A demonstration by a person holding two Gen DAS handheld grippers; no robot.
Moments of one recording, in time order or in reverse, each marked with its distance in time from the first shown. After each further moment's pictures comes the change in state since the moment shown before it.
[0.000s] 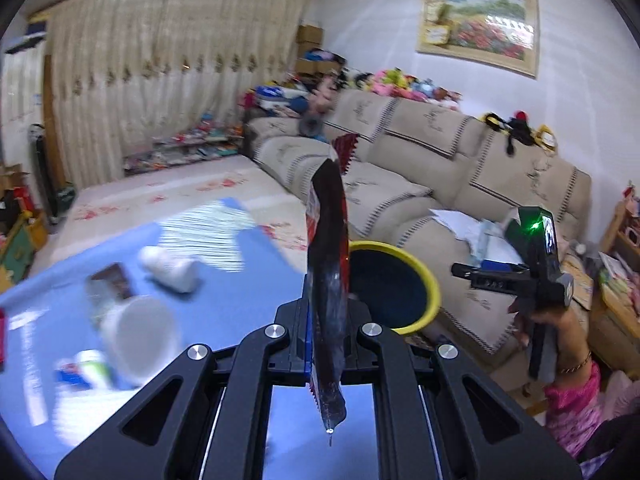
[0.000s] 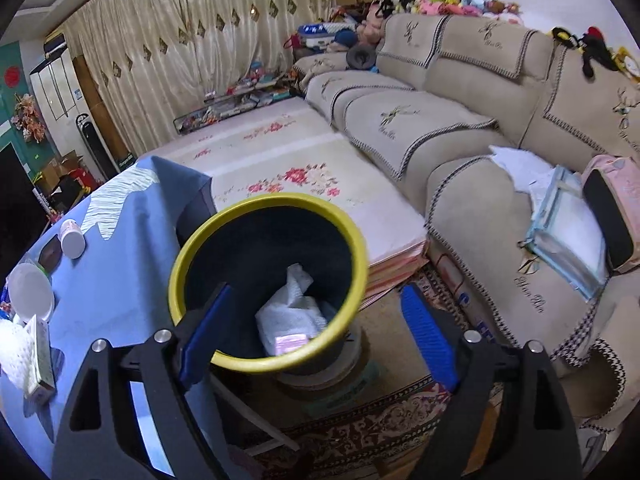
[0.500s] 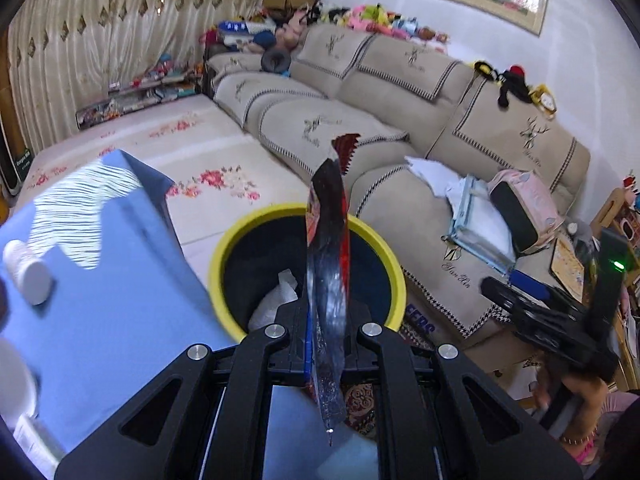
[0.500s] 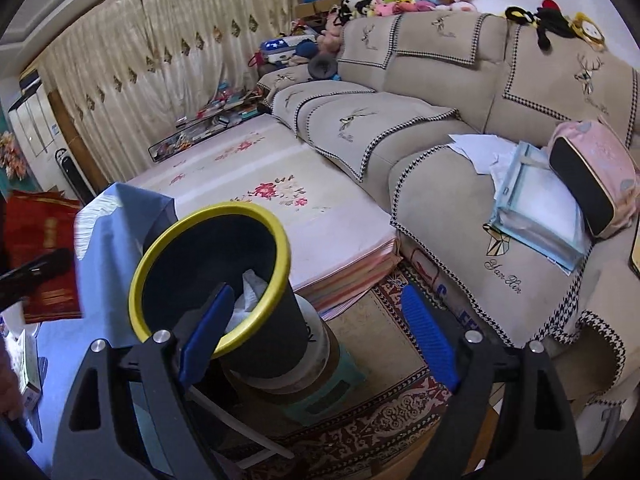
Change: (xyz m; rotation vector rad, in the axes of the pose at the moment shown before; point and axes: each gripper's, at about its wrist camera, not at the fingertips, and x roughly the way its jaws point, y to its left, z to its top) left arm 0.198 -0.095 0.026 -0.016 0.250 -0.081; right arm -0.011 -0.073 -0.021 0.121 -0.040 -0.046
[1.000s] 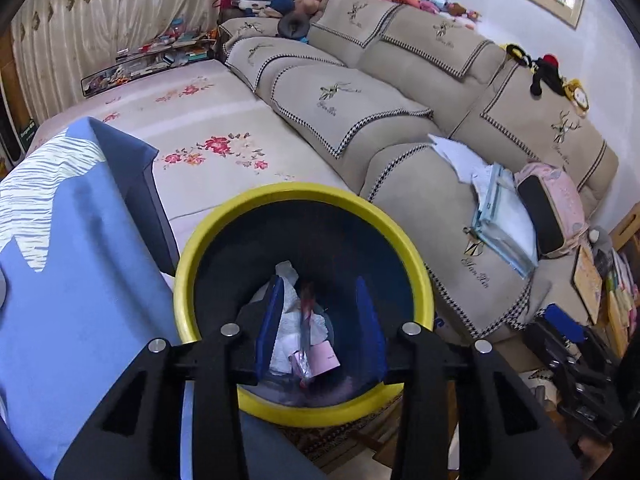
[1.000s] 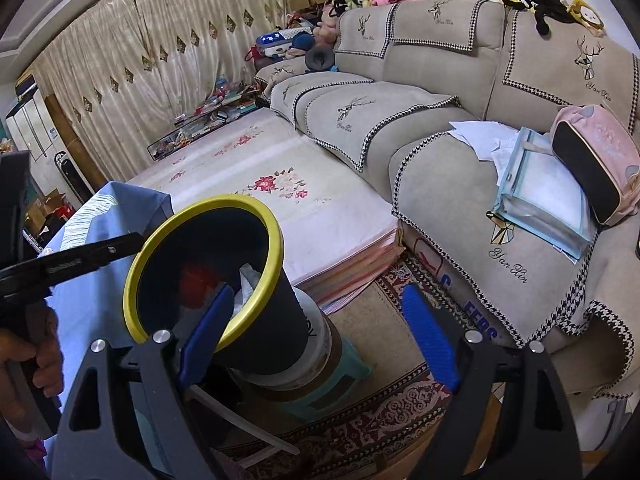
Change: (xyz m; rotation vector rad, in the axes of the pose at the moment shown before) left arm 0.092 -0.007 0.023 -0.065 0.091 0.028; right arm 0.014 -0.009 -0.003 0.022 0.030 0.014
